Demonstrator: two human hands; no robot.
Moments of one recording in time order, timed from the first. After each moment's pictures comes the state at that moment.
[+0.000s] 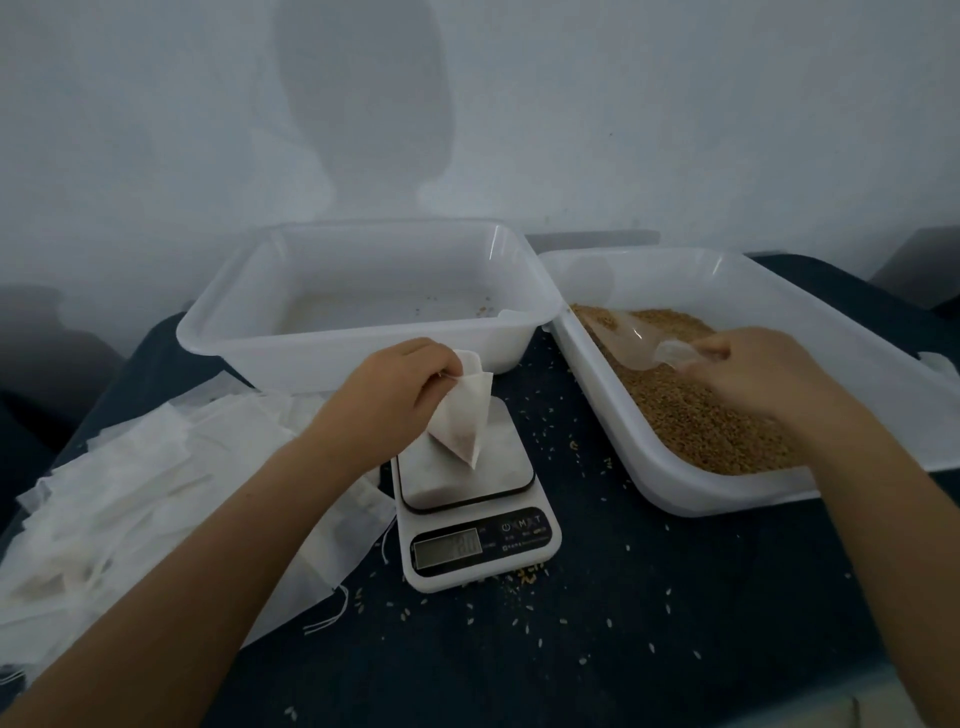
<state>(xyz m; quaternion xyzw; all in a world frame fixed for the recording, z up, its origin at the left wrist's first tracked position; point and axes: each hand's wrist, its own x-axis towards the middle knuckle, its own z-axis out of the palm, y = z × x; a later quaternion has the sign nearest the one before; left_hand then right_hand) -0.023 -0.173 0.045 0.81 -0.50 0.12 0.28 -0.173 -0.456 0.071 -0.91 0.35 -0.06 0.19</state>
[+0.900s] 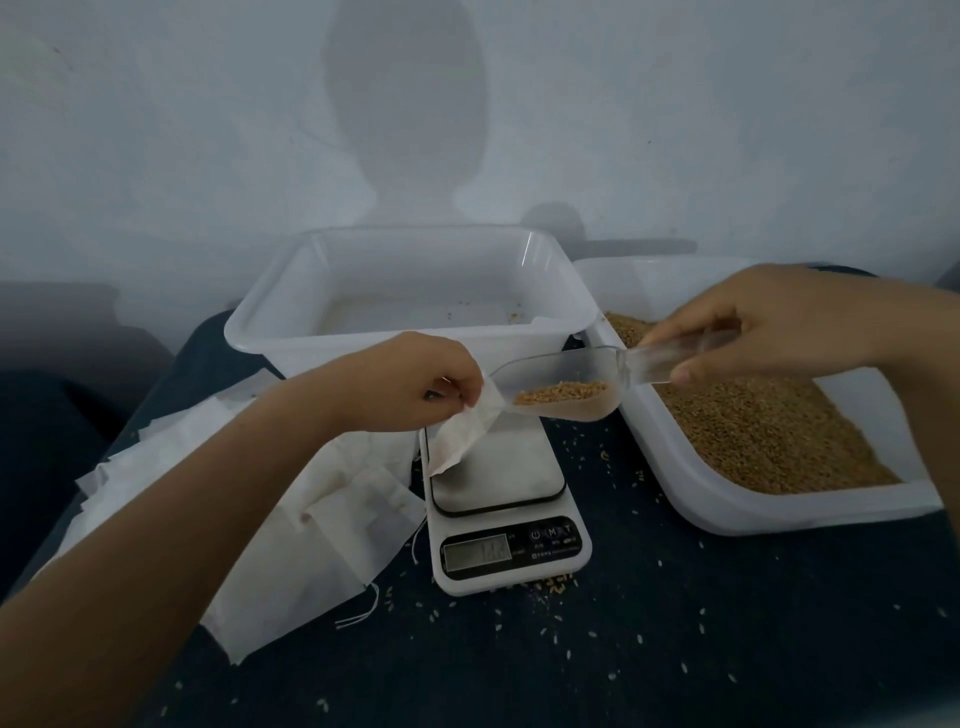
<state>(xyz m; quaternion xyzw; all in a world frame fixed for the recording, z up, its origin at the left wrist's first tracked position) 0.004 -0.156 0.071 0.78 -0.59 -0.05 0.21 -0.162 -0.419 0.155 -0.98 0.00 0.07 0.17</state>
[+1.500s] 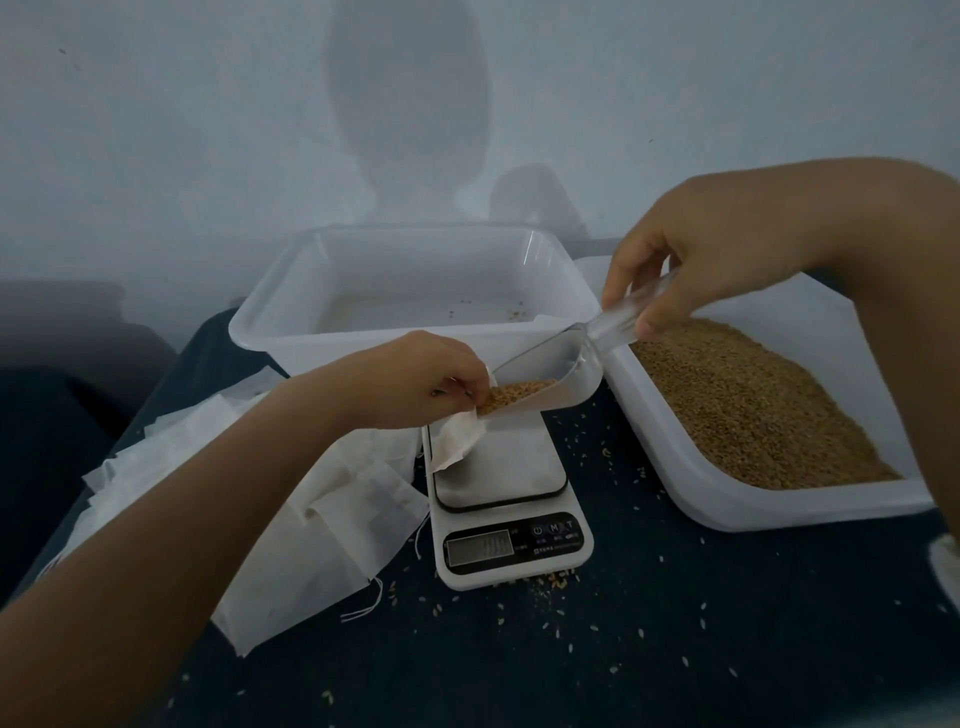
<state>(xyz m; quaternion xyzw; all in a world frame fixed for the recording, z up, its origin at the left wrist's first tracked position) 0.005 -0.159 0.072 0.78 -0.60 -0.05 0.17 -0.124 -0.382 0.204 -0.99 -0.05 0.13 0.07</state>
